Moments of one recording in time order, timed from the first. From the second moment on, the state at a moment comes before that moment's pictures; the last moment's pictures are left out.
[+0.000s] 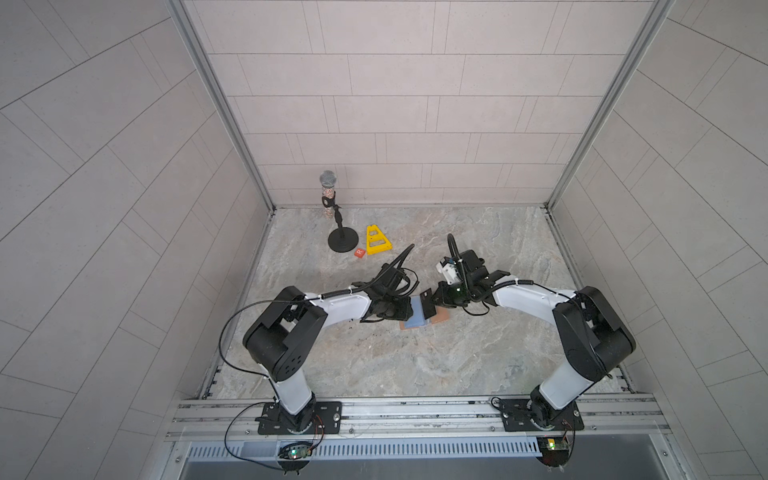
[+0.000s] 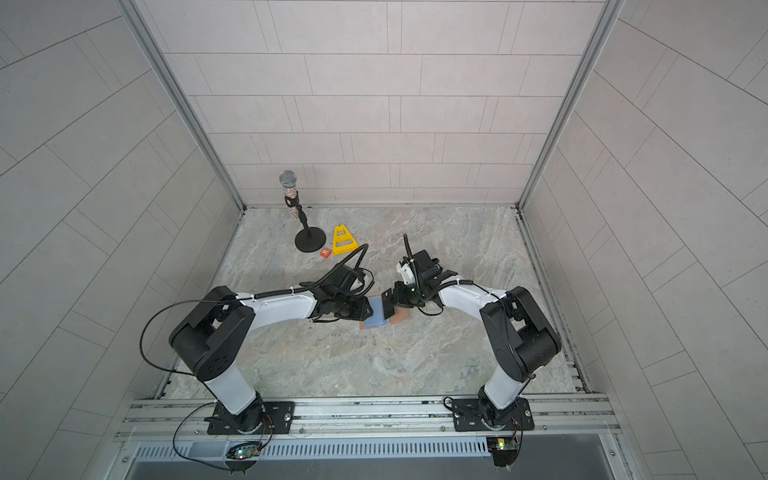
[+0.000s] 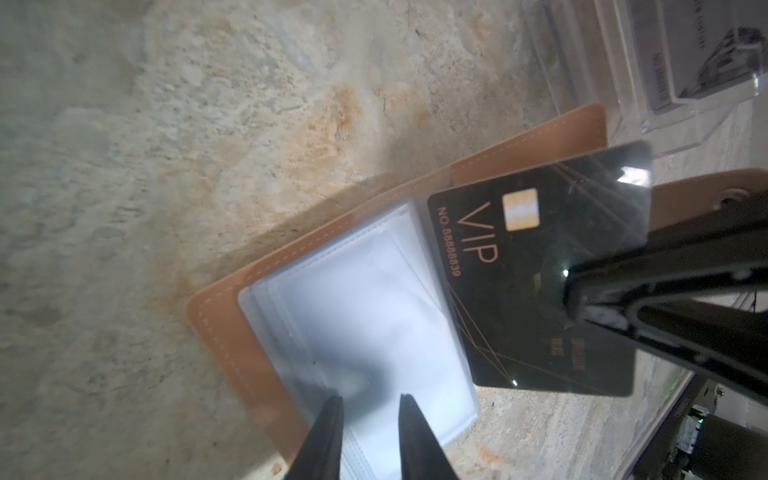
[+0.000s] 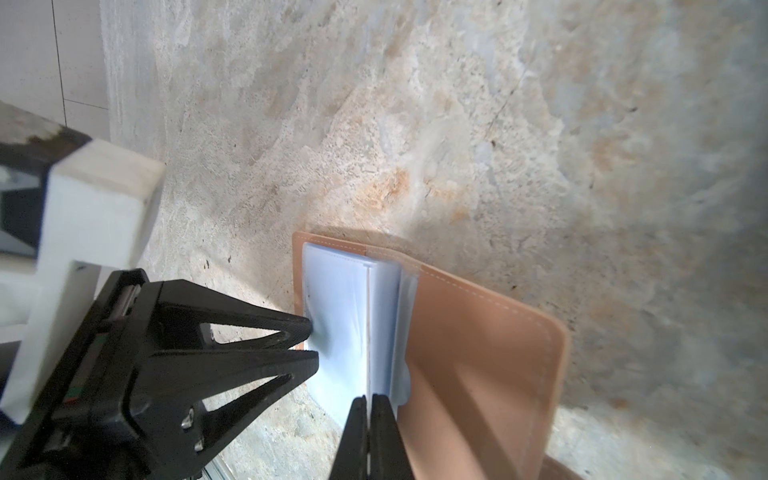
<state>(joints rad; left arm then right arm) -0.66 1.72 0.89 -0.21 0.30 -0.50 0.47 1.64 0.92 -0.26 -0.47 0.55</state>
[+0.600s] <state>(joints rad) -0.66 1.72 0.89 -0.23 0.28 -0.50 0.47 1.67 0.91 -0.23 -0.49 0.58</state>
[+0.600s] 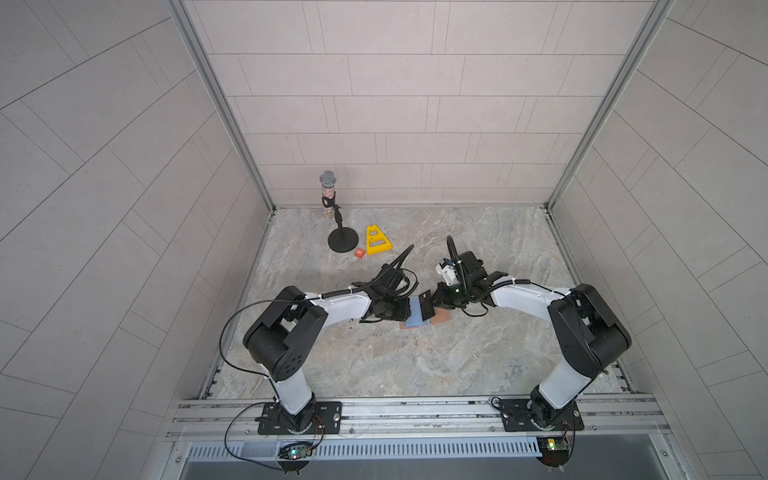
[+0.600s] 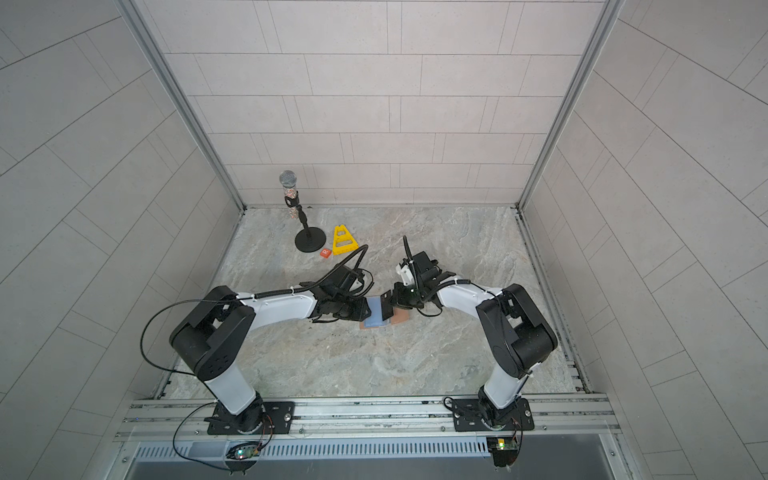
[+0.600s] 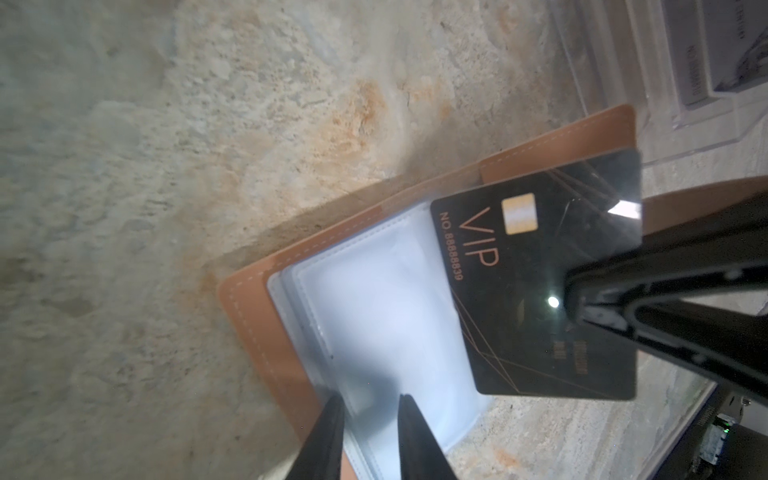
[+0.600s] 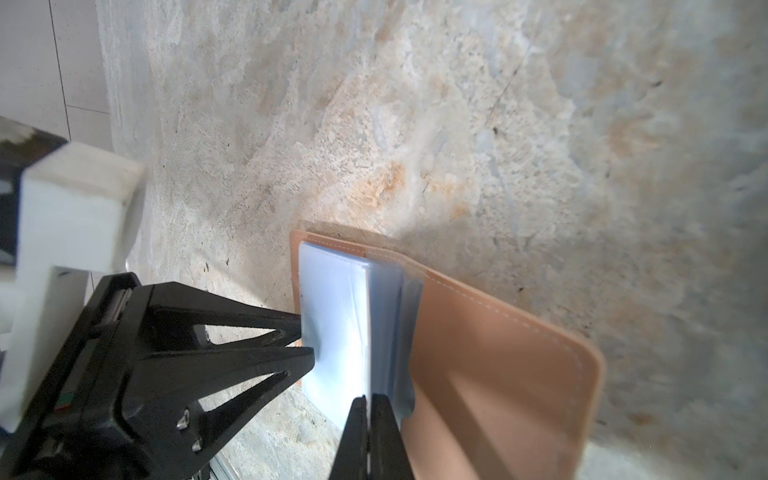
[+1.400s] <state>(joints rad) -0.66 1.72 0.89 -0.23 0.27 -0.50 0.47 1.67 0.89 -0.22 -0.48 0.59</state>
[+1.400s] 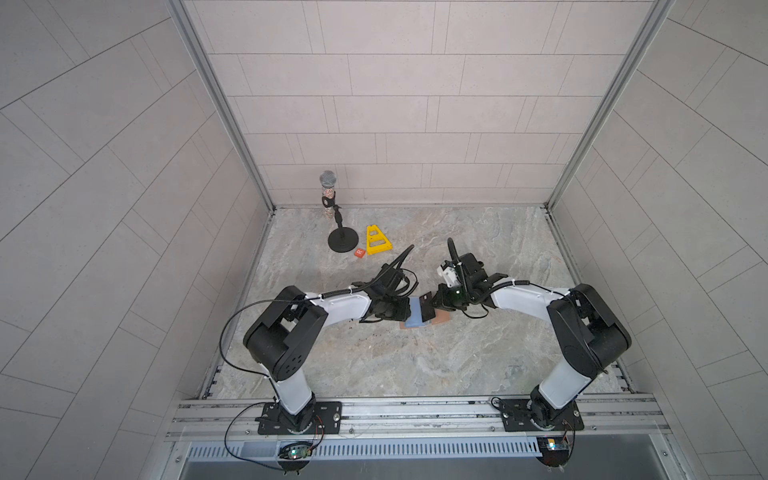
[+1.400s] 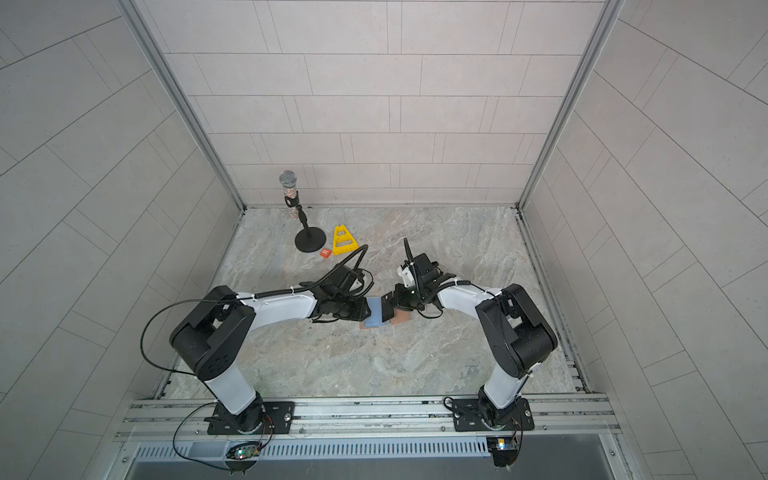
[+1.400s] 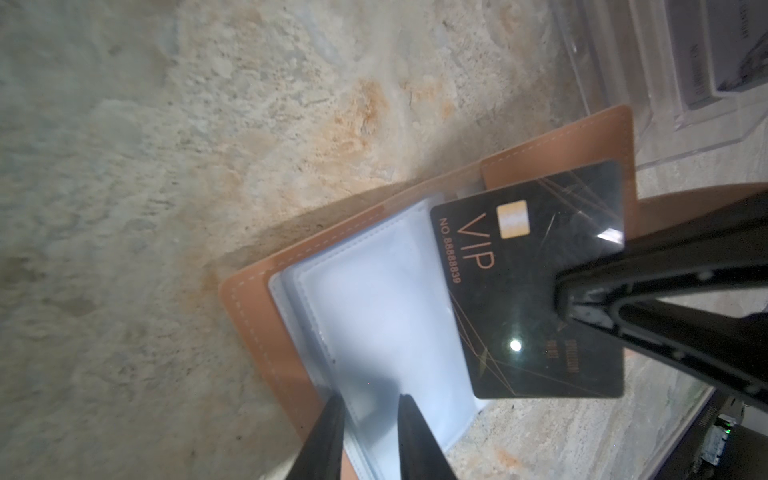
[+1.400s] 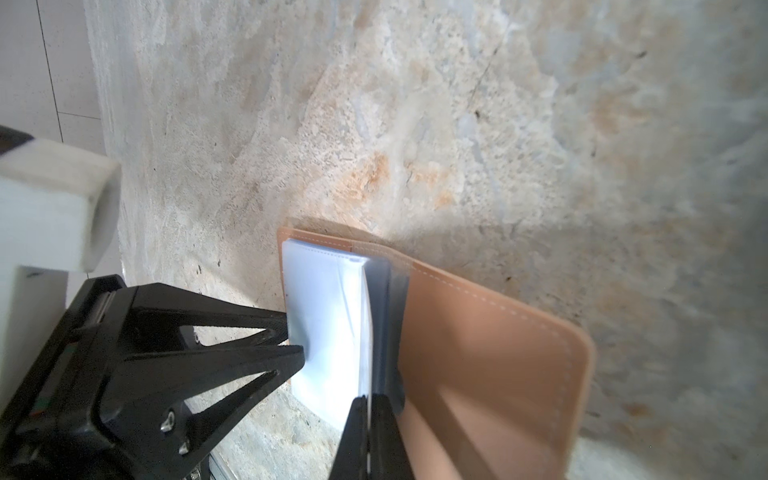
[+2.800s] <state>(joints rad) -0.66 1.72 0.89 -0.25 0.25 -0.48 0.45 1.69 0.87 -0.19 -0.48 0.58</state>
